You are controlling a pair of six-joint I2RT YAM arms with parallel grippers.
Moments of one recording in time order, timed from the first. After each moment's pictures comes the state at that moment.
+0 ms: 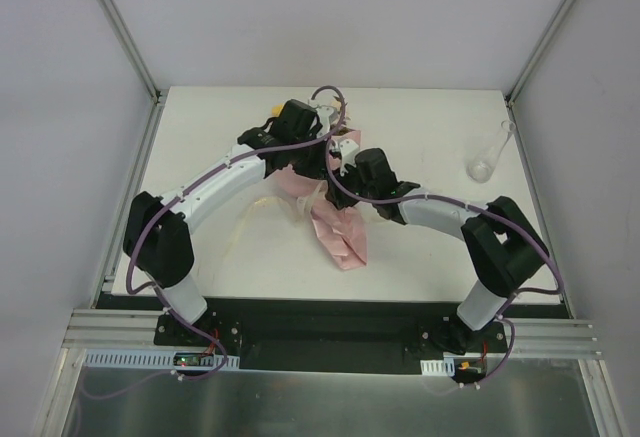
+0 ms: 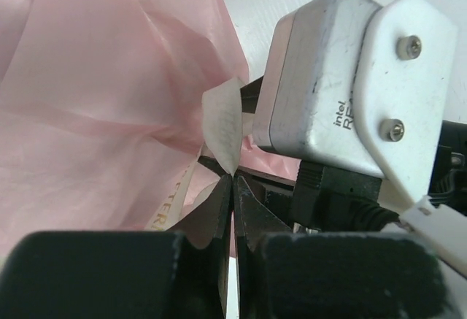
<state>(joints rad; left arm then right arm) -0.63 1.69 1.47 -0.60 0.23 -0.32 0.69 1.68 0.97 0.12 -0.15 0.06</state>
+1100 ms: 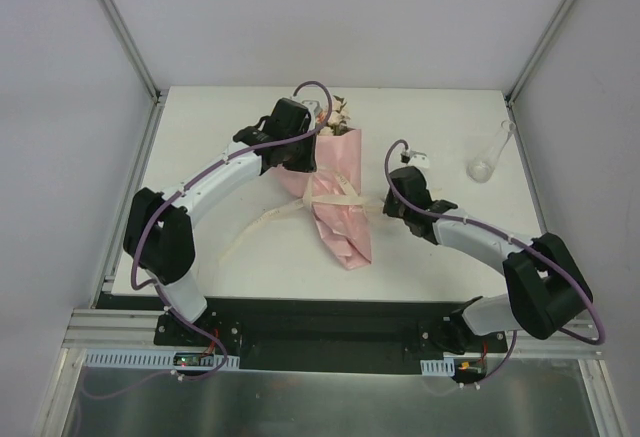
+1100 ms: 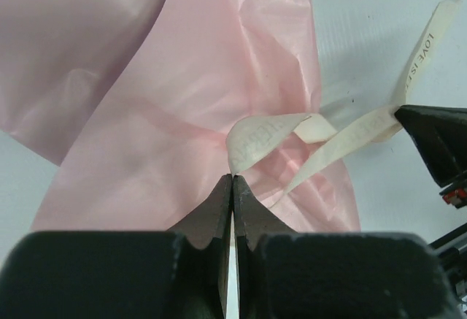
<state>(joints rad) -0.57 1.71 1.44 -0.56 0.11 -0.38 0.60 1.39 0.71 -0.05 0.32 0.55</state>
